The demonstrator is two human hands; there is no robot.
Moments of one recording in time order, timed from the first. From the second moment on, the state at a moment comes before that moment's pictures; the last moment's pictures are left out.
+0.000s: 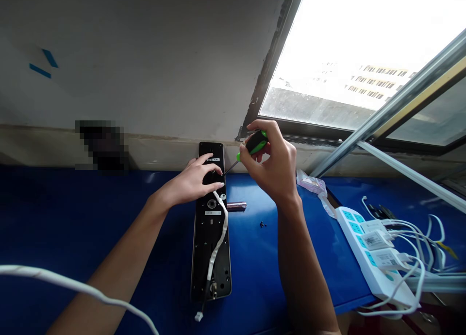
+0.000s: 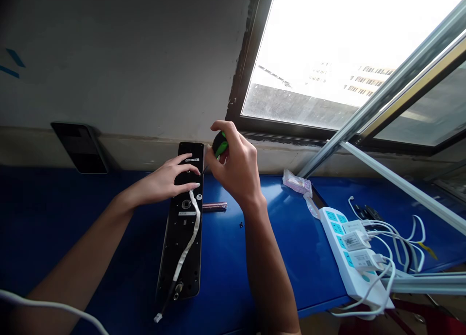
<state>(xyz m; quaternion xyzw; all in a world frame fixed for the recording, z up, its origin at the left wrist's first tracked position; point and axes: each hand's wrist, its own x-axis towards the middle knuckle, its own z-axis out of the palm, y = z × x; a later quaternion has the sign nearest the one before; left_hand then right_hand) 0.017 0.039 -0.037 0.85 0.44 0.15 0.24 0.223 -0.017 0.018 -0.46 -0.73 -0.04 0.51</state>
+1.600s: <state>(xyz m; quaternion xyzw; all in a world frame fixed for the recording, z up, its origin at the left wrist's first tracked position) 0.019 0.042 -0.043 0.84 0.44 0.18 0.26 0.225 -0.024 0.026 -0.44 -0.77 -0.04 0.47</state>
